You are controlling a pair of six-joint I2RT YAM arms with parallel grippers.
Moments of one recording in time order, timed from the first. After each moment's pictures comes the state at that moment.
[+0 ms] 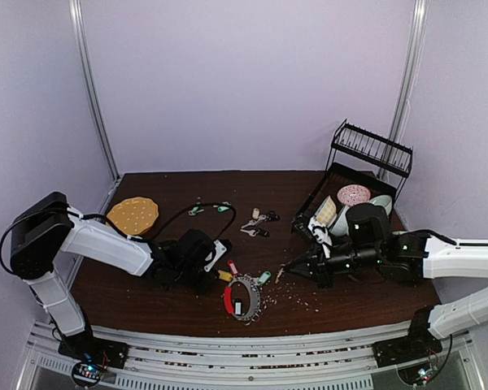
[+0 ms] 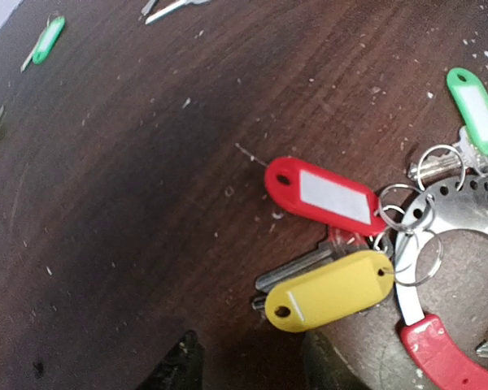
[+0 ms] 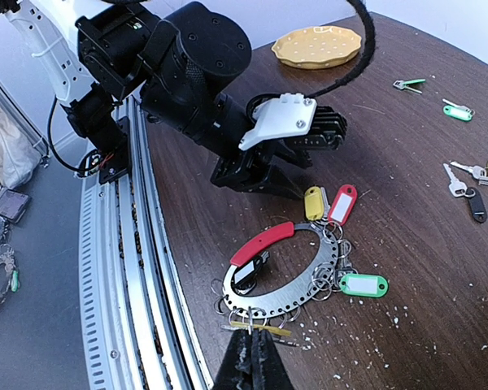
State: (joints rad) left arm -0.97 1.72 0.80 -0.01 -0.24 -0.03; right arm 0.91 1.11 0.65 -0.03 -0.37 0.10
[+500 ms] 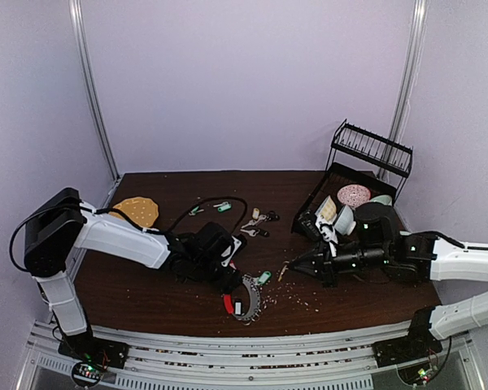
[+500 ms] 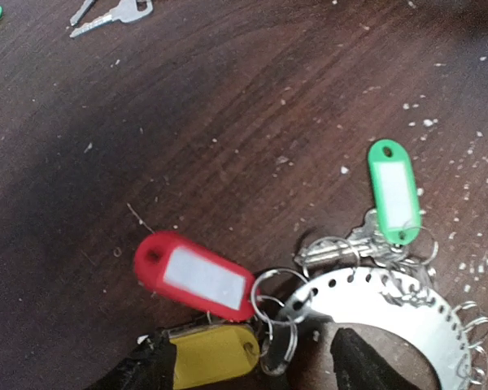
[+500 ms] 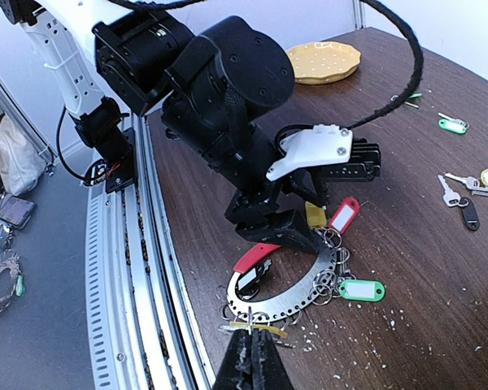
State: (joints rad) left arm -1.00 1.81 0.98 -0.12 -0.09 -0.28; right arm 0.91 1.05 0.64 -0.04 -0.36 0.11
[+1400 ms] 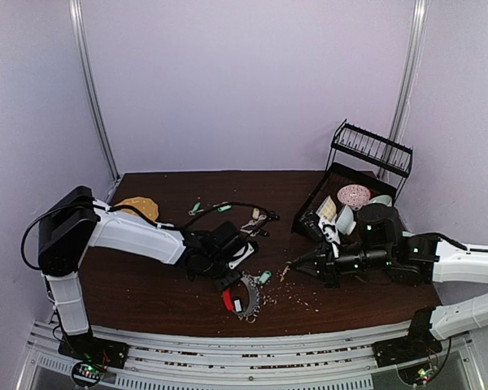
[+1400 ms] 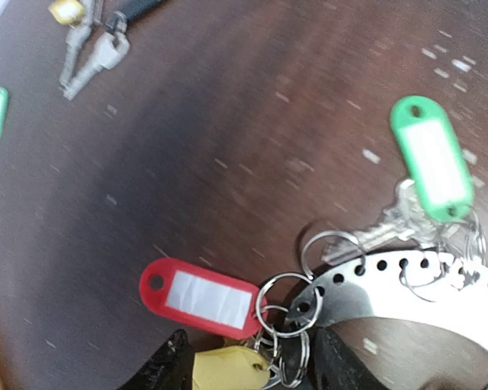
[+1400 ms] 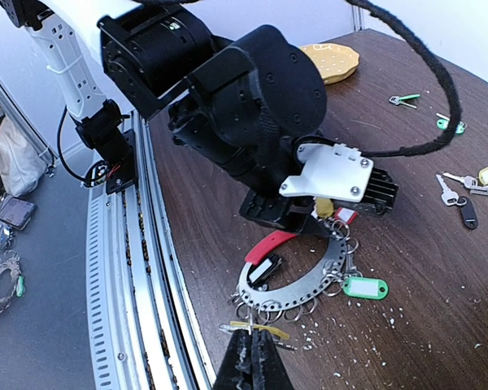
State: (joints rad) left arm -1.03 1.91 1.13 -0.31 -0.26 0.03; right arm 0.91 1.02 0.62 -0.04 -0.36 0.12
